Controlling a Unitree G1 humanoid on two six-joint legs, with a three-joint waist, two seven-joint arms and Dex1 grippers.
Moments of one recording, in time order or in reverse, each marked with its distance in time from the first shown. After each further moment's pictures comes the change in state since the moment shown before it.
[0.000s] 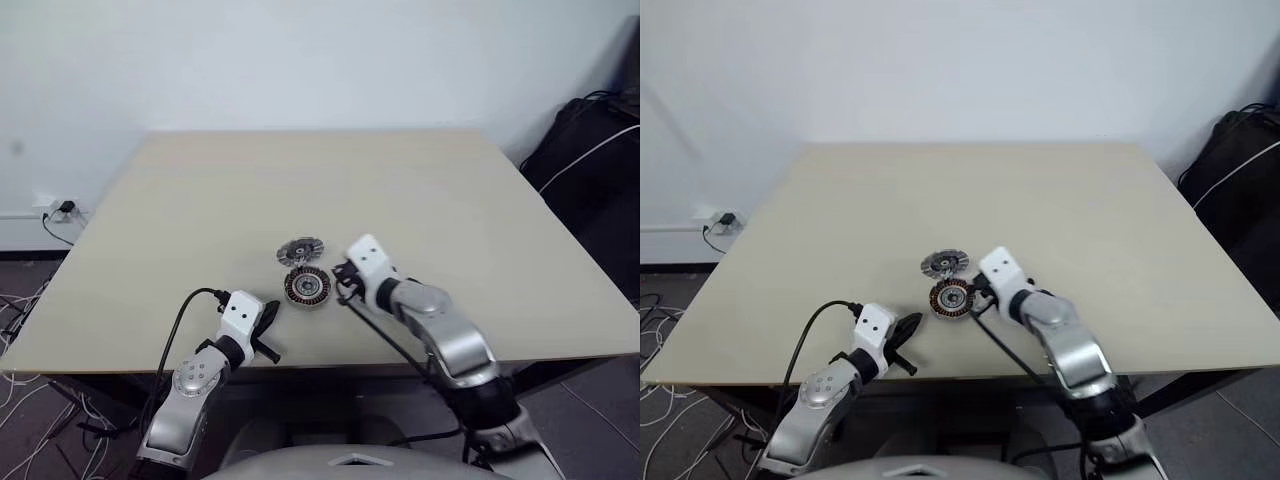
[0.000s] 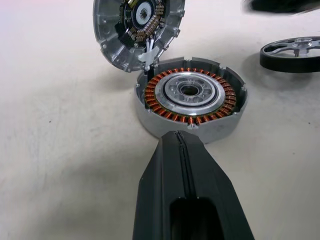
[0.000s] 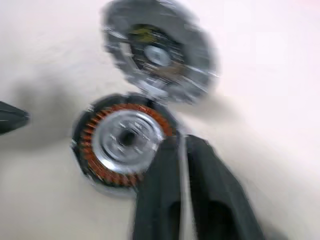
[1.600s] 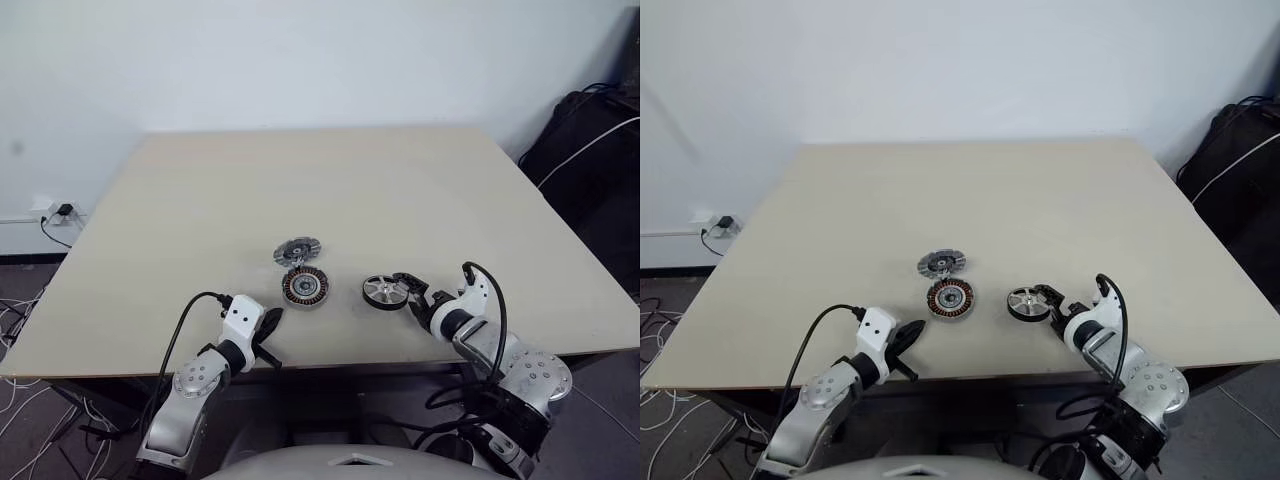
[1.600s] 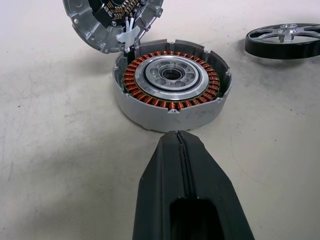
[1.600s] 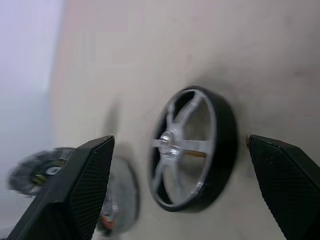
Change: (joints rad) left arm -0.001 0.006 -0.007 0.004 -0.031 0.044 -0.040; right arm -0.072 0.412 -1.049 0.162 0.887 0.542 -0.620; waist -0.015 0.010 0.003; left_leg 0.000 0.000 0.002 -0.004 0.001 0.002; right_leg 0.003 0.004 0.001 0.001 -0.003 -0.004
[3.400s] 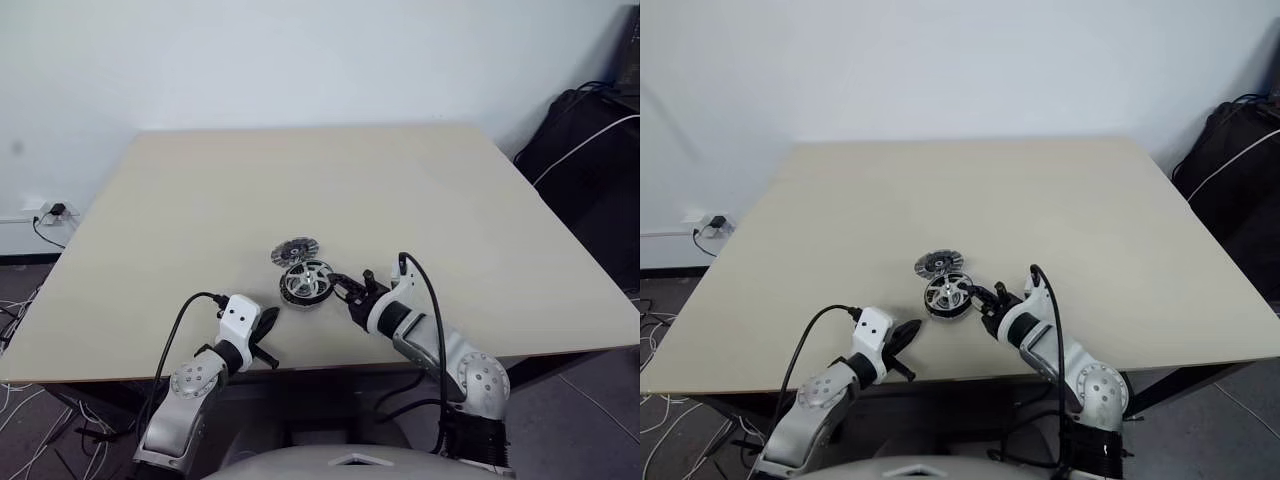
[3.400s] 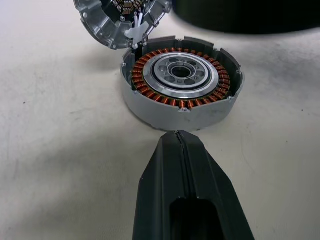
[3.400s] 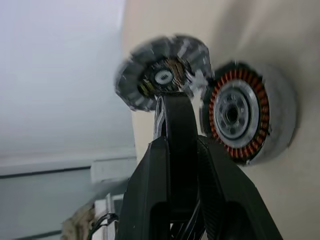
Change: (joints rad) left arm 0.009 0.006 0.008 -0.011 -0.007 0.008 0.020; right arm 0.206 -0.054 0.690 -0.025 0.661 -0.405 -0.338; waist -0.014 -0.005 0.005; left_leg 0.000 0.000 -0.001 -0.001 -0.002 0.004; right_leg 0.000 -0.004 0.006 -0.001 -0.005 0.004
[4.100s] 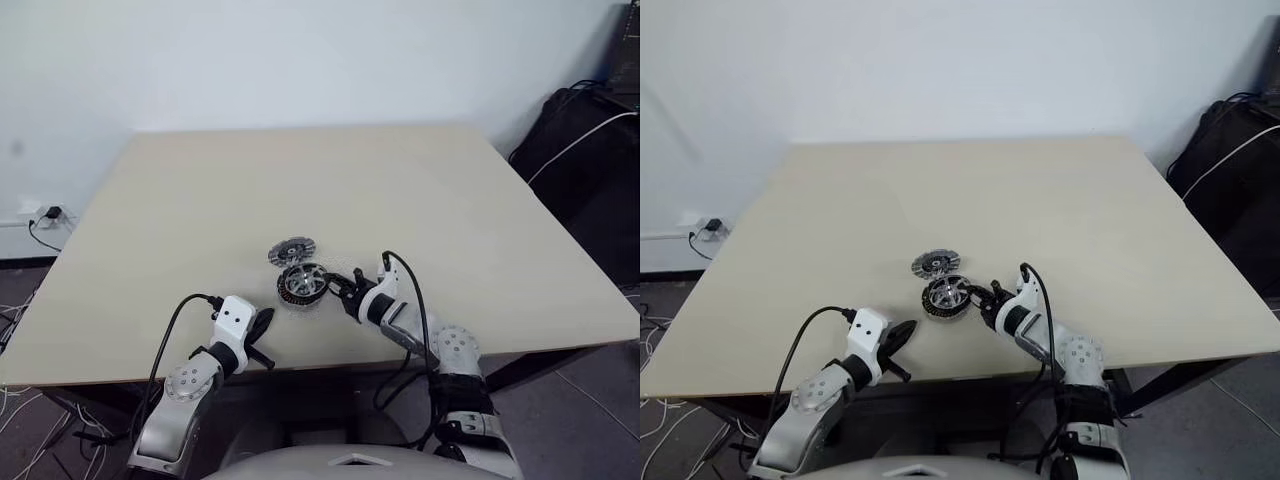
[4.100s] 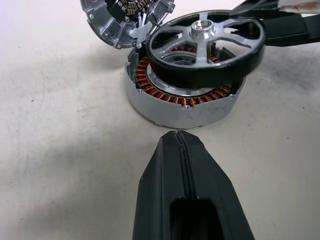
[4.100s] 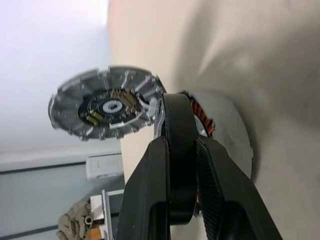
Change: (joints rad) left arm 0.020 0.009 0.017 -0.026 -0.001 0.013 0.007; right arm -0.209 -0.066 -0.037 0.428 -0.304 -0.034 0.384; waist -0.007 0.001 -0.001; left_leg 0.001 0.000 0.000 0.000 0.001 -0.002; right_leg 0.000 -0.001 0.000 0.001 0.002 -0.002
